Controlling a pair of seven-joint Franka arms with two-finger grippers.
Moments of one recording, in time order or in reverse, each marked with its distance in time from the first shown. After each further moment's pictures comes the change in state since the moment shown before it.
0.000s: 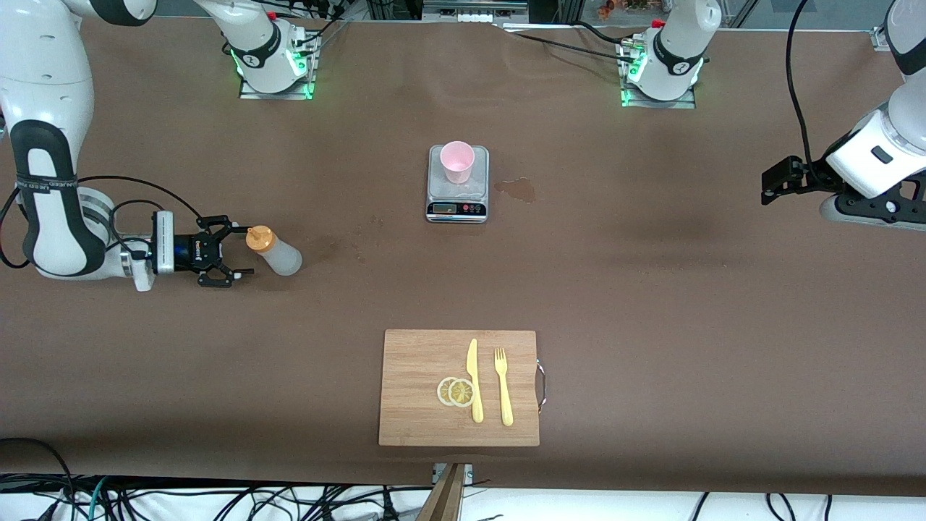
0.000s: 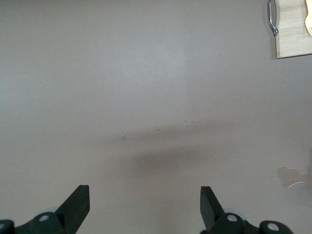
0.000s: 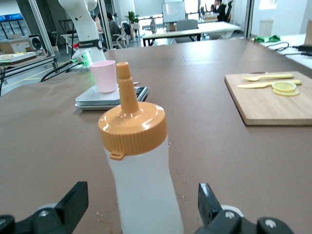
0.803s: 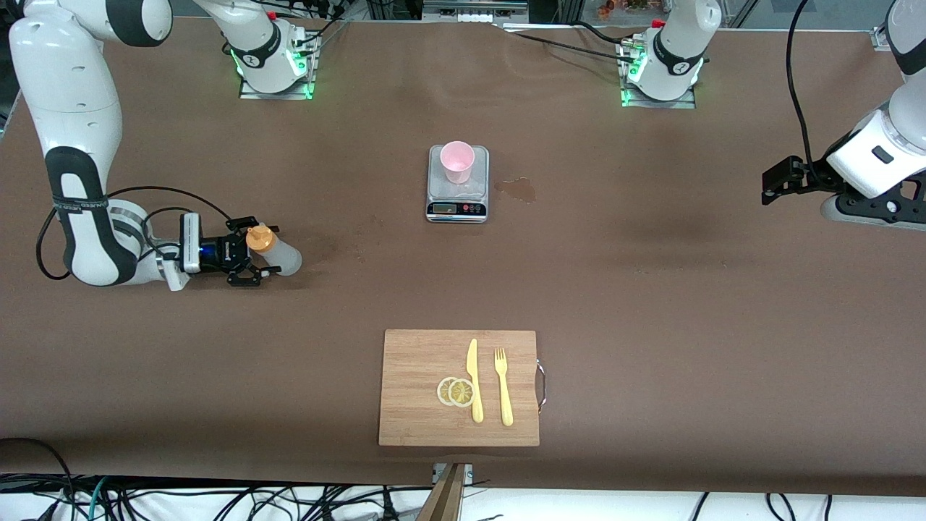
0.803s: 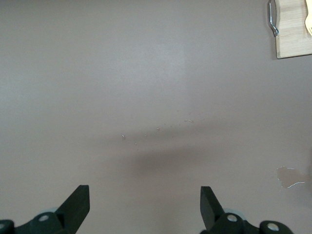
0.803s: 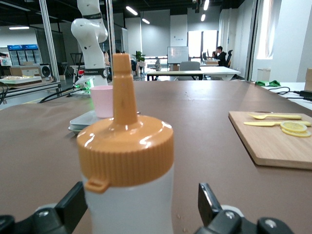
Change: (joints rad) left arm 0.001 0.000 0.001 0.001 0.000 0.000 0.000; right arm 0.038 0.086 0.019 0.001 0.136 -0.097 -0.118
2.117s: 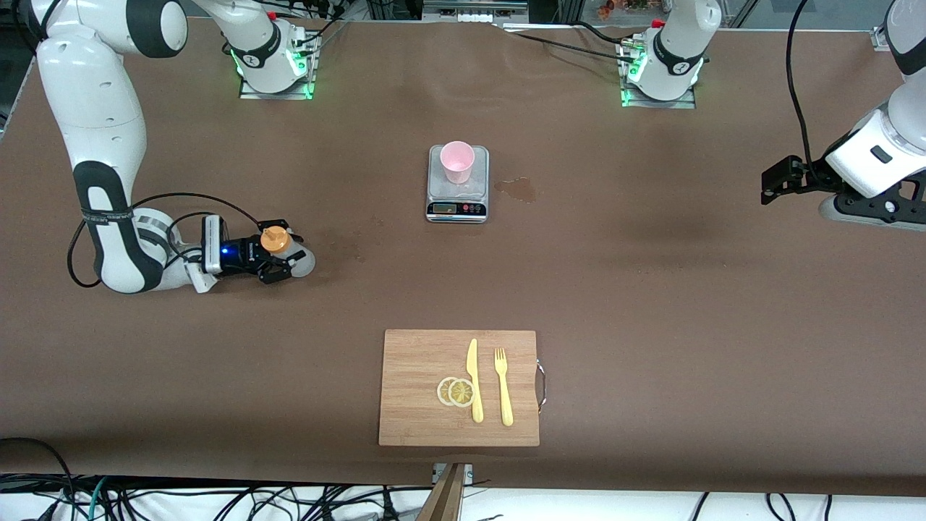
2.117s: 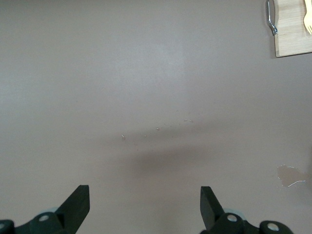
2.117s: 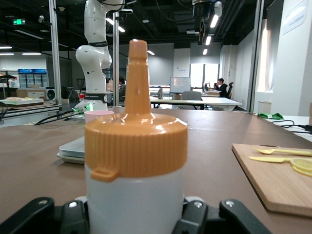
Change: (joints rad) left arm -0.002 0.000 0.000 0.000 0.000 0.000 0.009; right arm 0.061 0.034 0.014 0.020 0.093 -0.076 -0.034
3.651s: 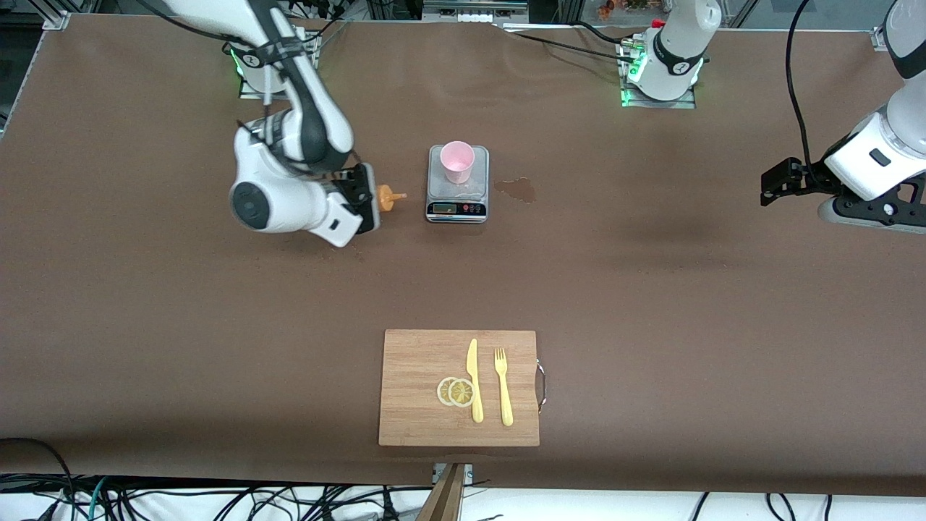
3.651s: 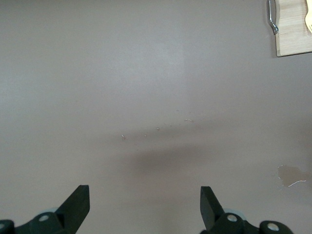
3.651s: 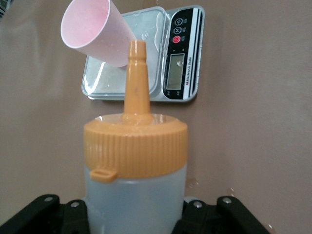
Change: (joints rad) left arm 0.000 0.007 0.001 0.002 0.000 0.000 0.001; right arm 0.760 -0.451 -0.103 -0.181 -0.779 0.620 1.249
